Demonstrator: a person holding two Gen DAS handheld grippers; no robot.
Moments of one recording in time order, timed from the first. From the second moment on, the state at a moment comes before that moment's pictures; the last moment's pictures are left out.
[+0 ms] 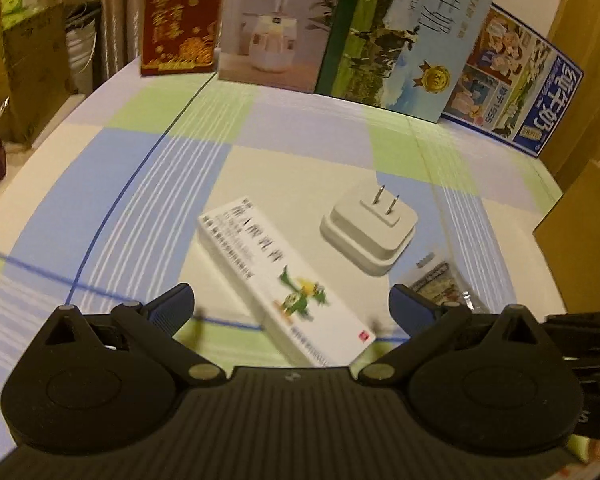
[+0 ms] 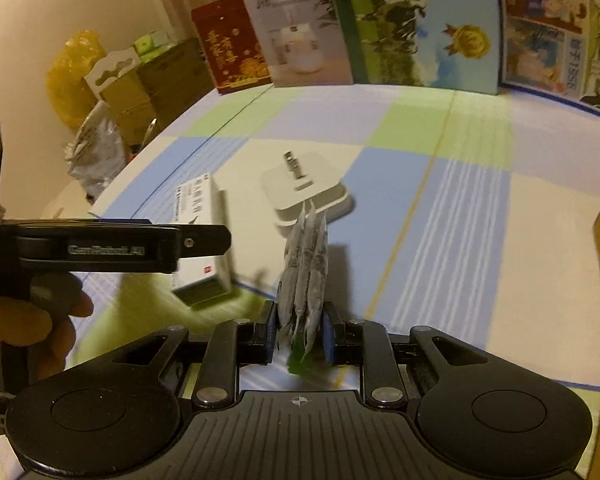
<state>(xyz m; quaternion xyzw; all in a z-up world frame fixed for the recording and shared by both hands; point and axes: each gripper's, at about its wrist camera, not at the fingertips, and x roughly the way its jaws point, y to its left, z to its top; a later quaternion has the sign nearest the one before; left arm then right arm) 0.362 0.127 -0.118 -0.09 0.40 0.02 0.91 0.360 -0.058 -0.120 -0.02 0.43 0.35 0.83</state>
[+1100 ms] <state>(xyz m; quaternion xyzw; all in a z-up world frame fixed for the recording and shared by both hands) 0.247 0.085 -0.115 0.00 0.46 -0.07 0.89 0.233 -0.150 -0.104 0.08 0.51 0.25 0.82</state>
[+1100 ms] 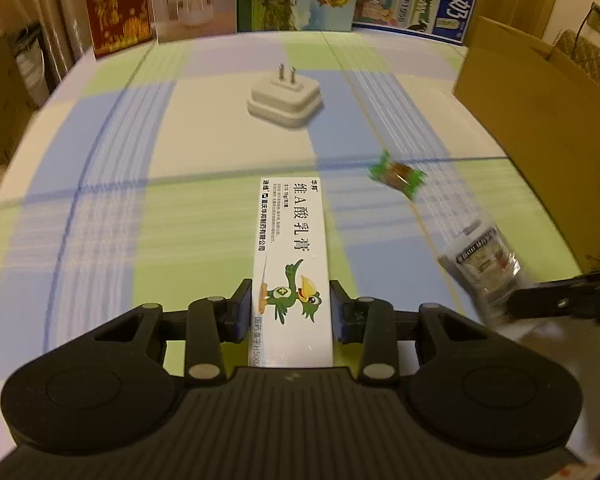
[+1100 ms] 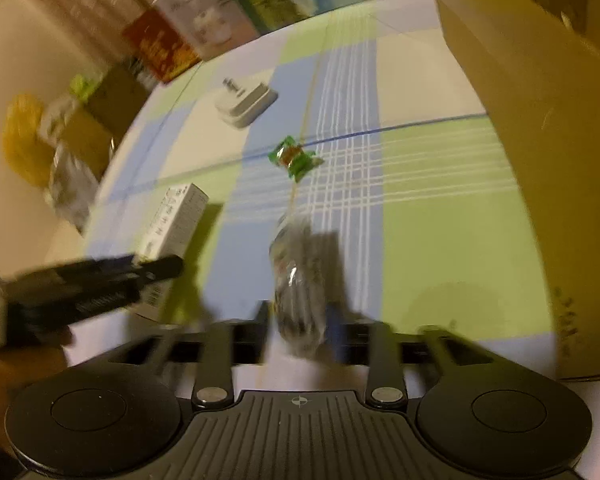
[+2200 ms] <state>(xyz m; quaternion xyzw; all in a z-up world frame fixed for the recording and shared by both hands) 0.256 0.073 -0.129 0.05 0.45 -0.09 0.89 0.243 -0.114 -0.120 -0.08 0.46 0.23 0.86</state>
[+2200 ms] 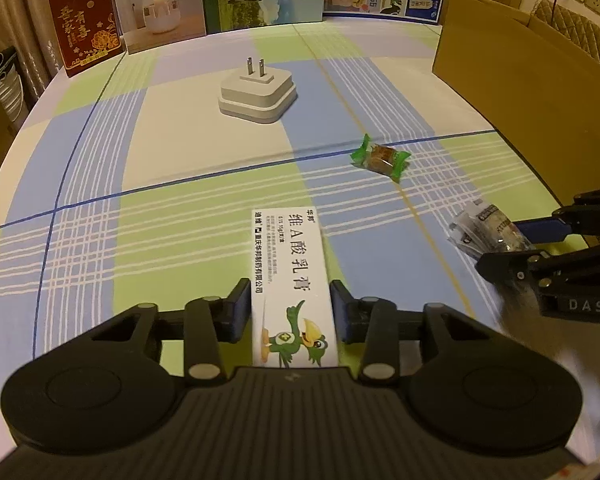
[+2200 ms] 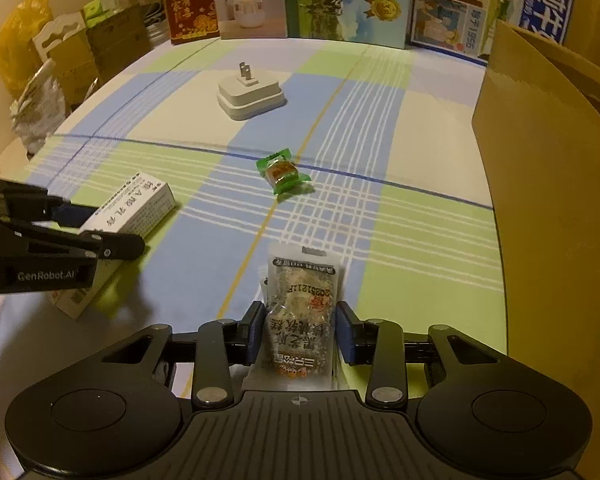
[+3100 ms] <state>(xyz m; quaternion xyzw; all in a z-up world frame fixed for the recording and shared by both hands) 0.197 0.053 -0.079 0.01 0.43 -0.08 0.90 0.191 -0.142 -0.070 -0.02 0.43 0.22 0.87</state>
